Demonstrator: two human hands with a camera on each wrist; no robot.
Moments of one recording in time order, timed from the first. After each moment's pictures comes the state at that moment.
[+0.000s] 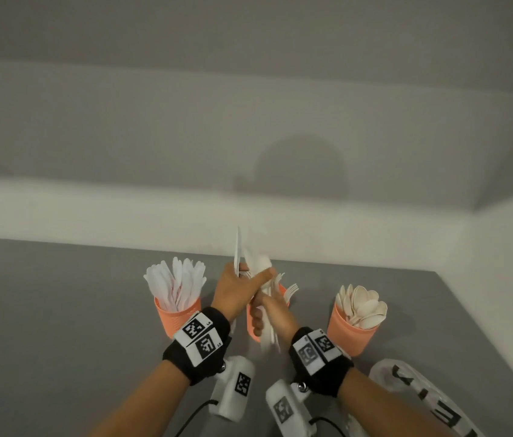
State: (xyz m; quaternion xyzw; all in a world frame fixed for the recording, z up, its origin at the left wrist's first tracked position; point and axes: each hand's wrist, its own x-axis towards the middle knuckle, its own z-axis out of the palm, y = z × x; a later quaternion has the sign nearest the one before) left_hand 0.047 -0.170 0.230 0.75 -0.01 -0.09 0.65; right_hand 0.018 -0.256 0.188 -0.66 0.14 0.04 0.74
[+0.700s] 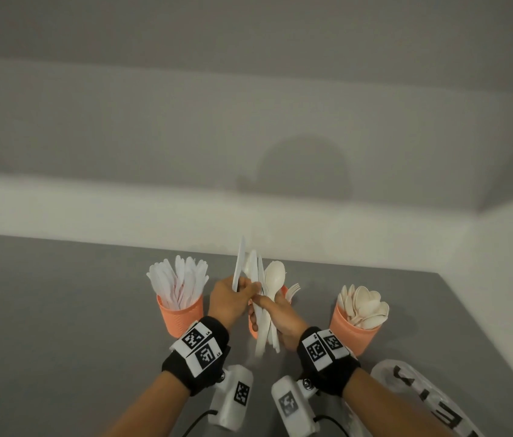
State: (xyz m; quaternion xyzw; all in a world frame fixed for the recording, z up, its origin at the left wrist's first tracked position) left_hand 0.048 -0.158 0.203 0.78 -0.03 -0.06 0.63; right_hand 0.016 -0.265 0.186 -0.64 0.08 0.08 0.76
